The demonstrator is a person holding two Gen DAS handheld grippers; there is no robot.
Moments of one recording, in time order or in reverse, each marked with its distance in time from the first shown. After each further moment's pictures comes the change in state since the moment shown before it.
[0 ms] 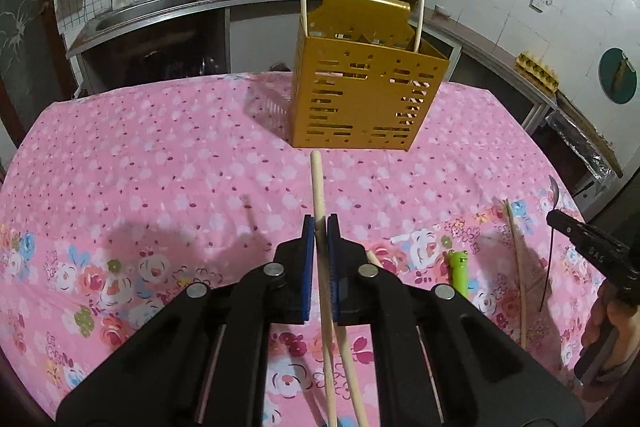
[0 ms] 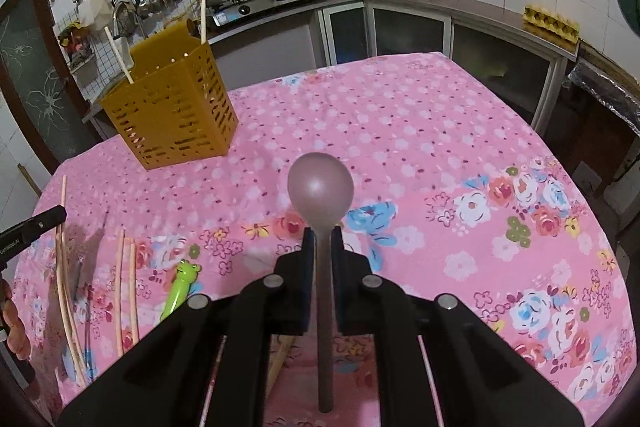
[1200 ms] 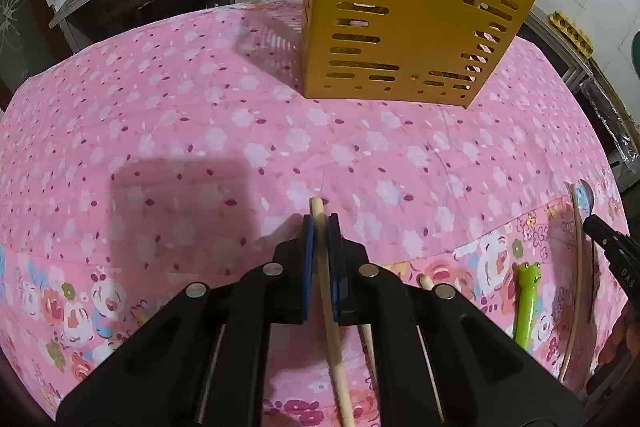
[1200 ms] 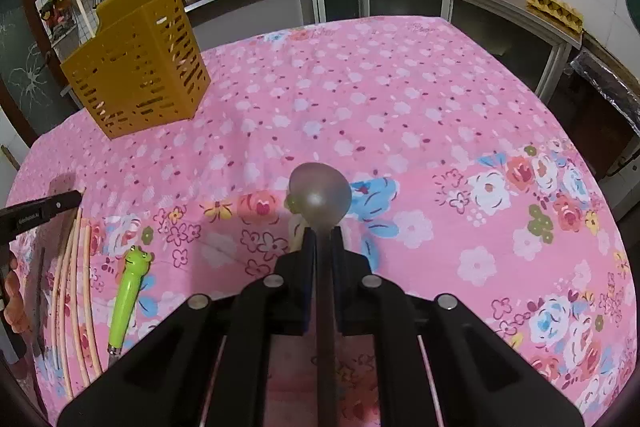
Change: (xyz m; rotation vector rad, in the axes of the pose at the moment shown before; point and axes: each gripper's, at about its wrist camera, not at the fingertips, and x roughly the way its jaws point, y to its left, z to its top) left arm 0.100 0.004 0.005 0.006 0.228 0.069; right arm 0.048 -0.003 -0.005 -0.028 0.121 -0.059
